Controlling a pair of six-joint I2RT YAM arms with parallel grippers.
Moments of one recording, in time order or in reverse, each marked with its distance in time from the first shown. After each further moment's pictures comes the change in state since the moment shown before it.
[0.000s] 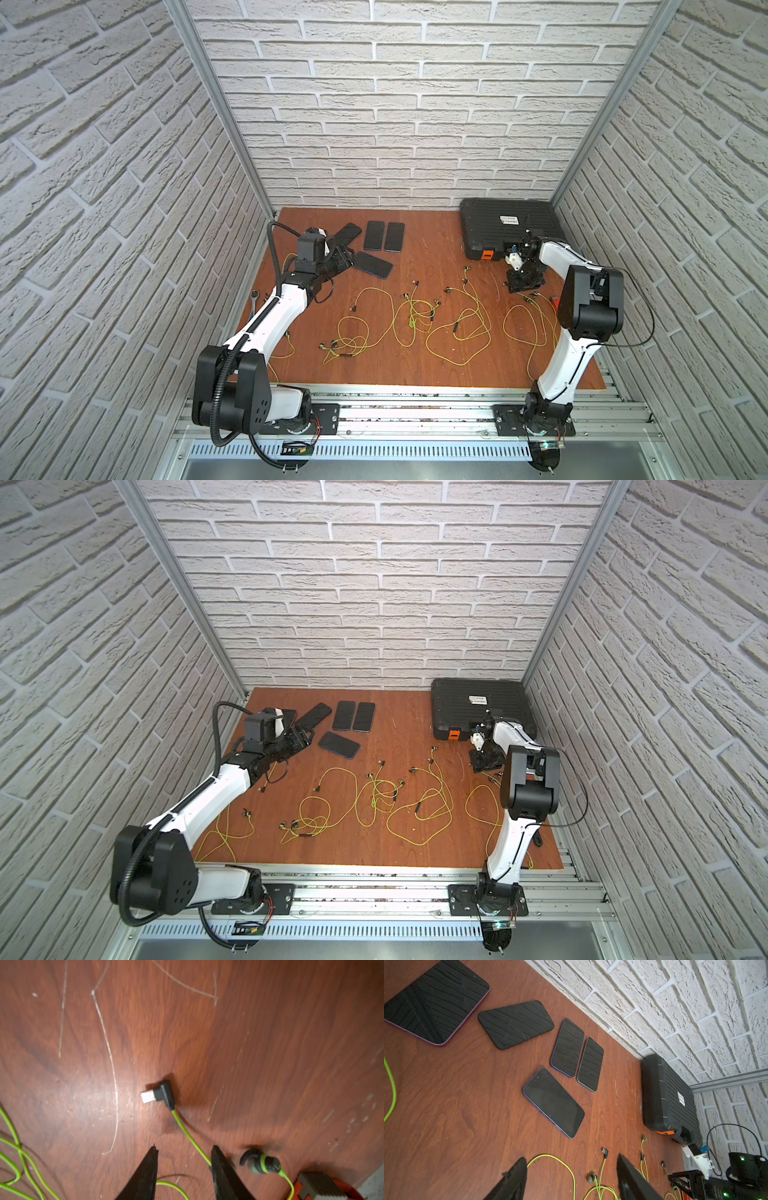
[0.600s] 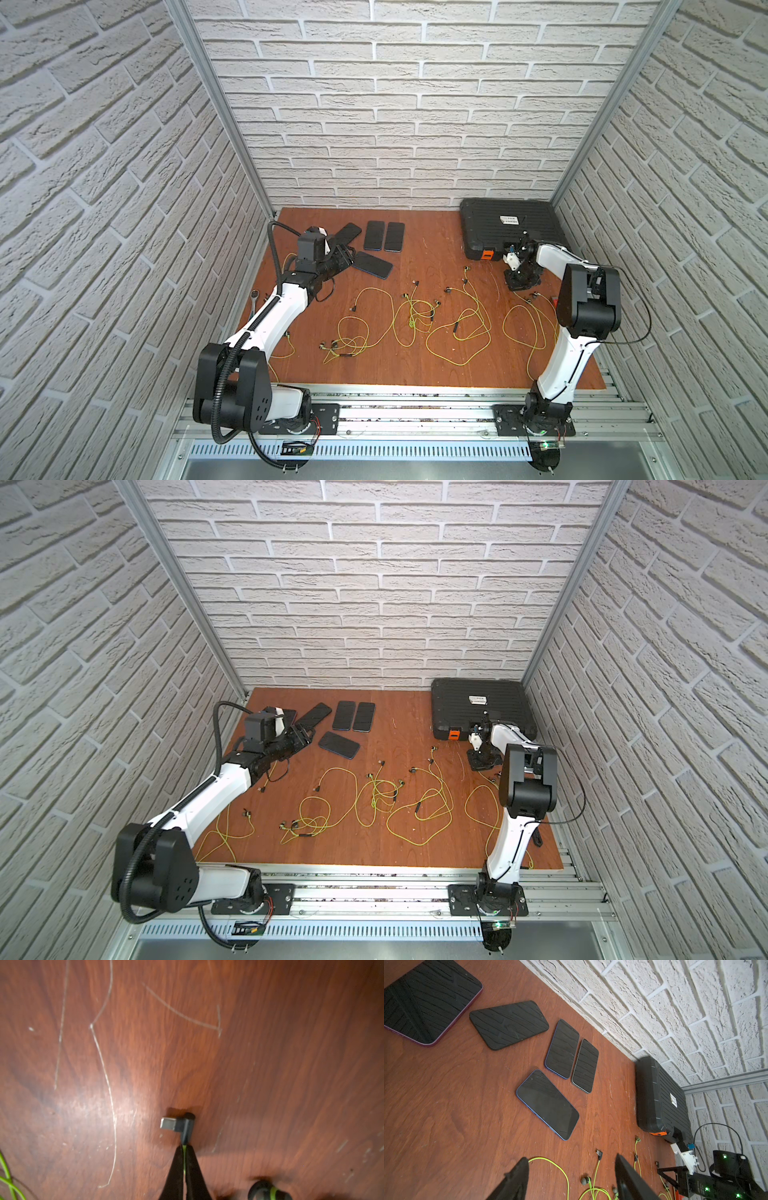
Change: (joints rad) left arm 0.002 0.010 0.001 0.034 0.022 -0.030; right arm 0.004 0.000 -0.055 0.100 -0.013 0.025
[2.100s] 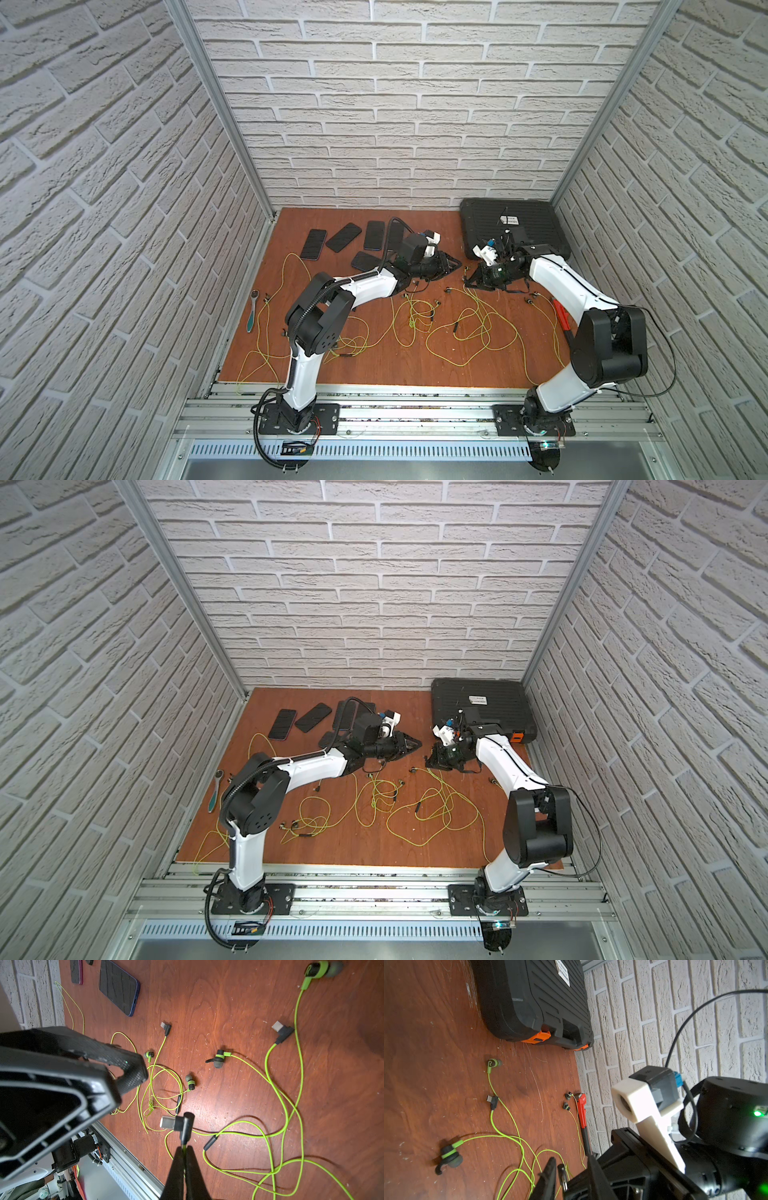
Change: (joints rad) left arm -0.565 0.655 0.435 0.436 0.306 -0.312; right arm 0.270 -0.376 -0.136 -0.040 -0.590 0.427
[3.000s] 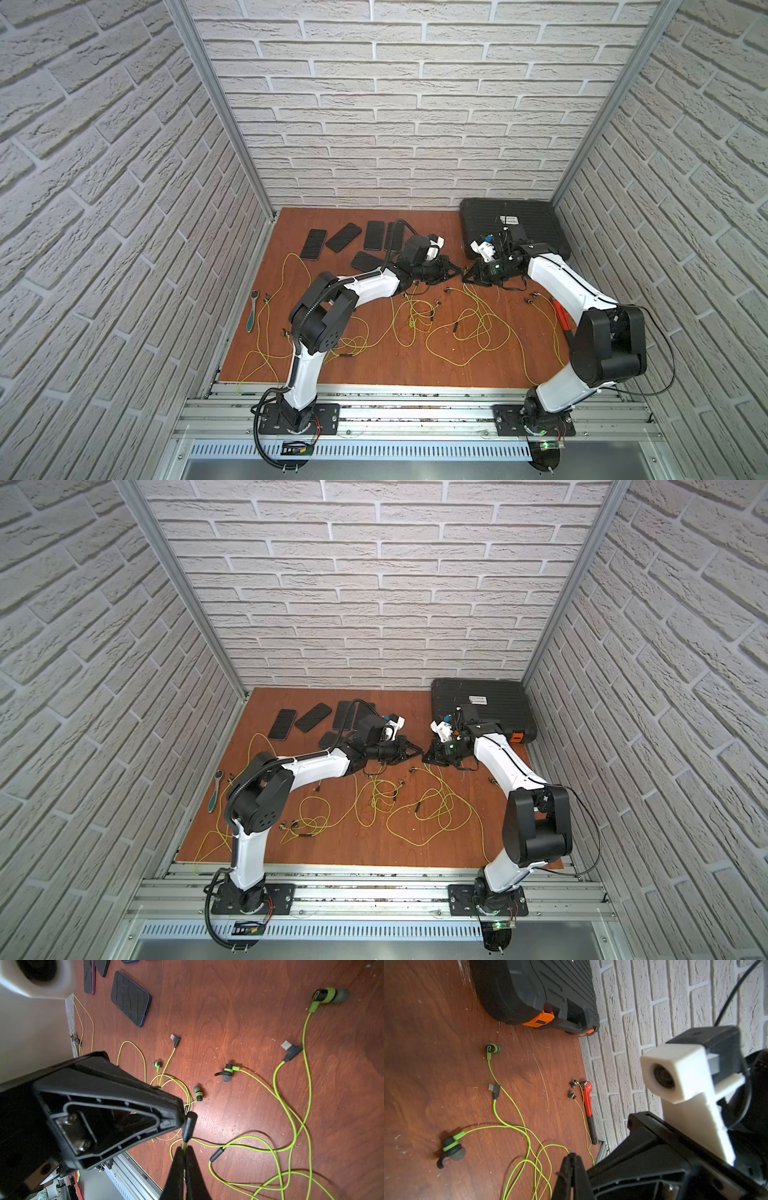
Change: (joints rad) left arm -0.006 0.029 0.020 -0.048 0.045 0.031; right arm 0.013 0.004 0.017 0.049 -0.009 0.029
